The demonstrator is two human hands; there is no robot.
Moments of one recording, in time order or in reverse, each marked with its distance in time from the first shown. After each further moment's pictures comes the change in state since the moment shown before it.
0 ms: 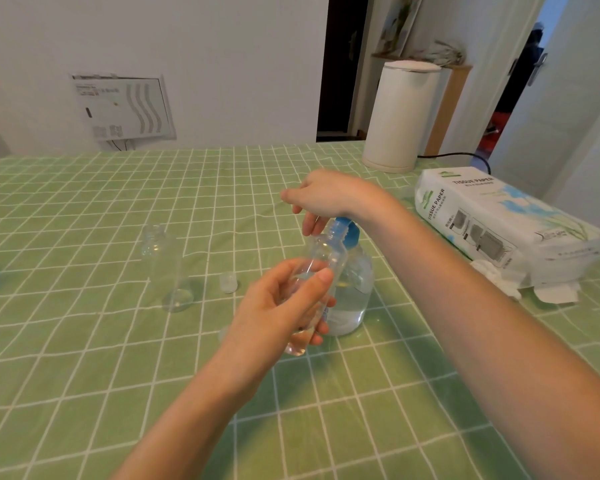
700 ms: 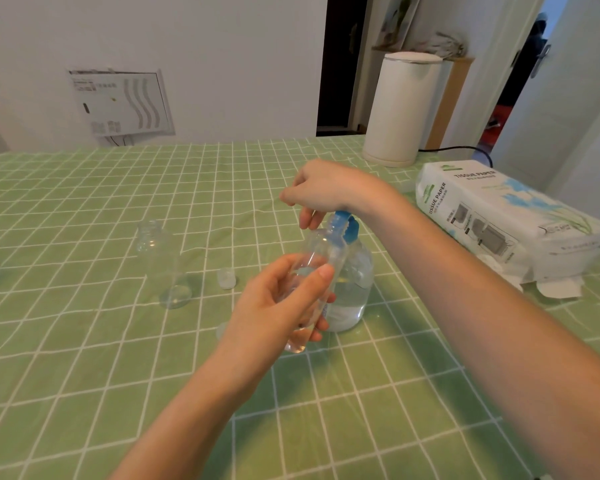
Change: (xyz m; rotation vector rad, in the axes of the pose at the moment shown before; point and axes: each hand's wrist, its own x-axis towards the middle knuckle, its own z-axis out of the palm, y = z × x) left_hand 0.000 0.000 0.001 0.000 0.008 0.005; right_hand 0.001 0.002 -0.001 -0.010 -0.002 -0.032
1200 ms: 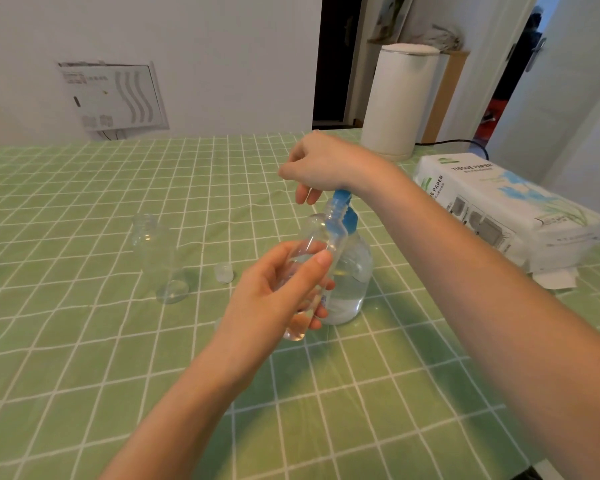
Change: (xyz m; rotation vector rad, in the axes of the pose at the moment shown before) left_hand 0.001 0.002 -0.002 0.002 -0.009 0.017; right_hand 0.001 -0.004 -0.009 0.017 0.091 -0.051
